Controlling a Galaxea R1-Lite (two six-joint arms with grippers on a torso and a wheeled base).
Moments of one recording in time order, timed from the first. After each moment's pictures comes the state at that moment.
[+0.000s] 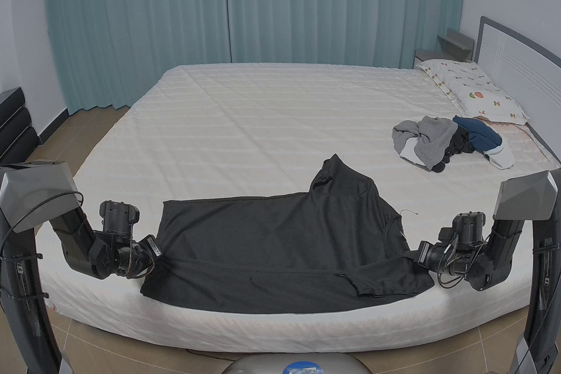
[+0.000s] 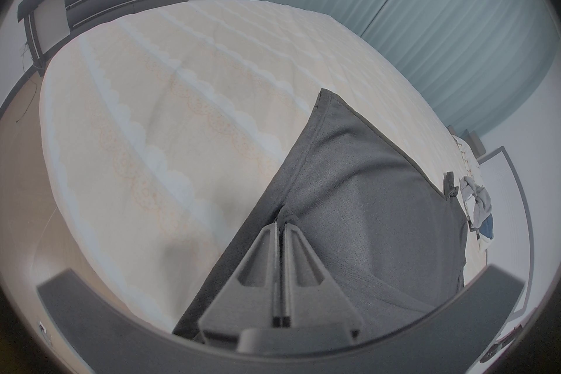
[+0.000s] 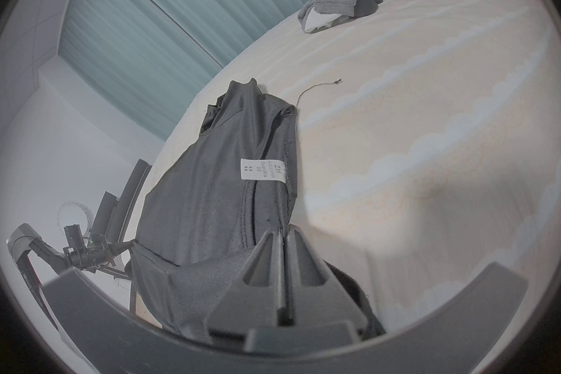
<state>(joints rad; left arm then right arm) -0.03 2.25 -0.68 -0.72 0.02 -0.68 0.05 2.42 -0.58 -1.20 0.33 0.50</state>
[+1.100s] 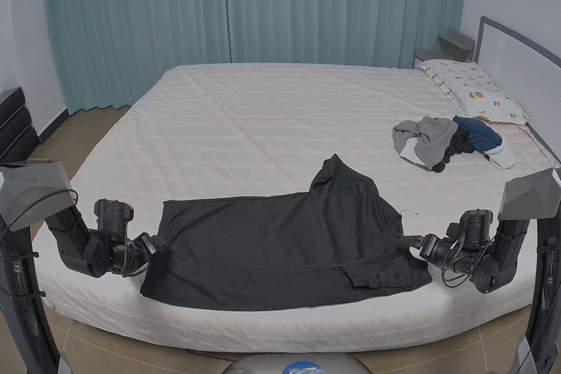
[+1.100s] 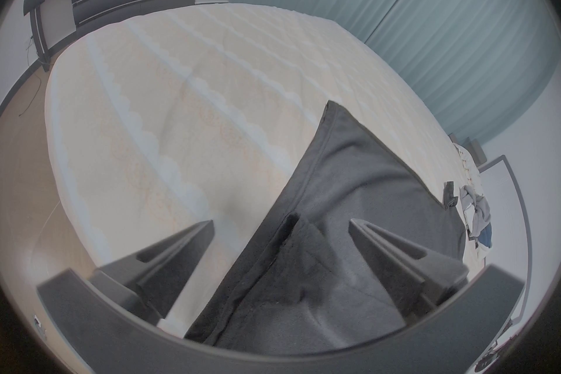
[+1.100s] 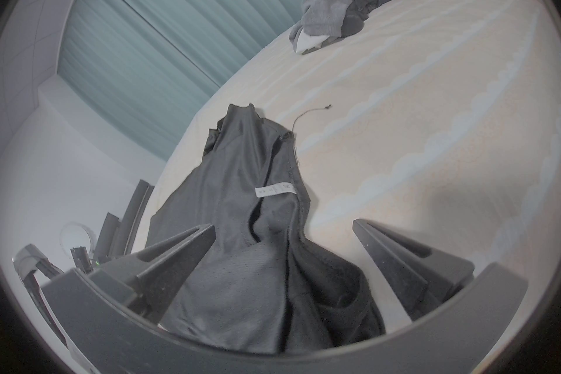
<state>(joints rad) -0.01 2.23 -0.67 -0.72 0.02 -0.69 0.04 2.39 -0.52 -1.32 0.29 0.59</state>
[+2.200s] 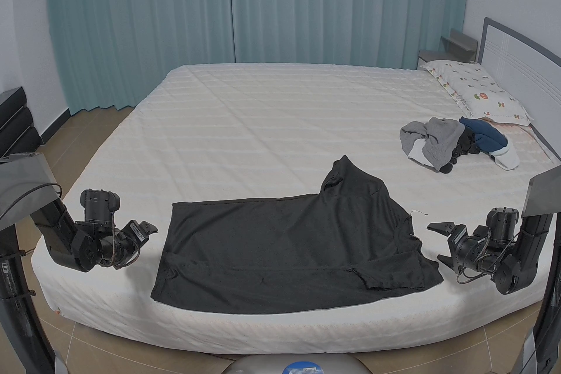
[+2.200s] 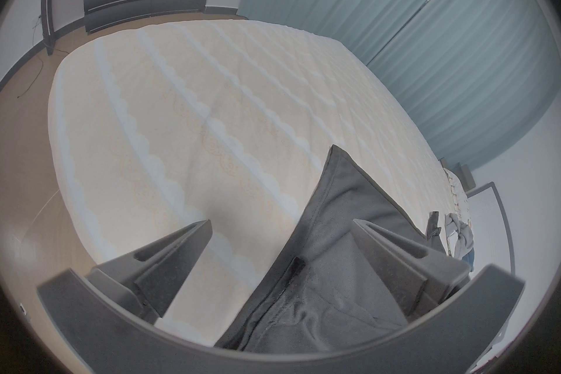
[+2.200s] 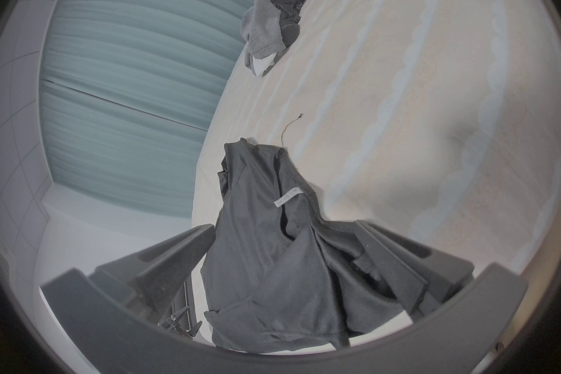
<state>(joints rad) 0.03 2.15 -0.66 -0.72 -0.02 -0.75 -0.08 2.28 -0.37 -1.39 0.36 0.99</state>
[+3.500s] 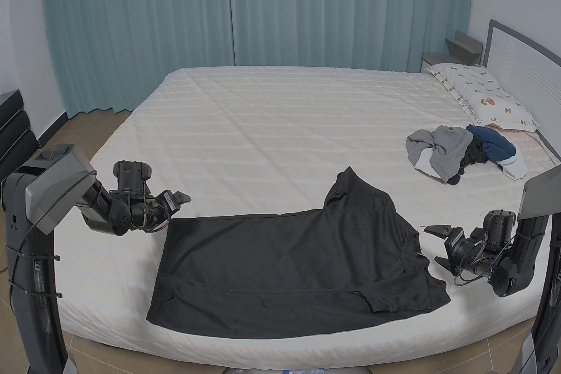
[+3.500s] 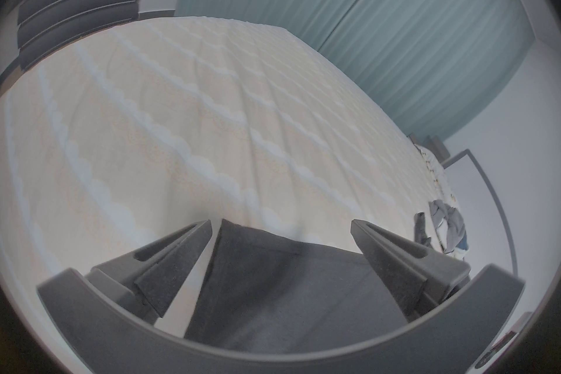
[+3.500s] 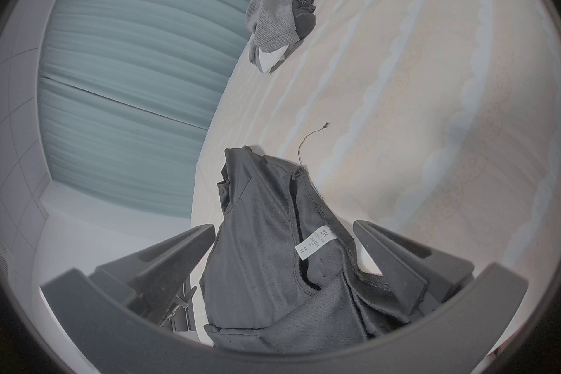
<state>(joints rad) -0.03 2.38 -1.17 -0.54 -0.14 -0.62 -0.06 2.31 -0.37 -1.43 0.36 0.98</state>
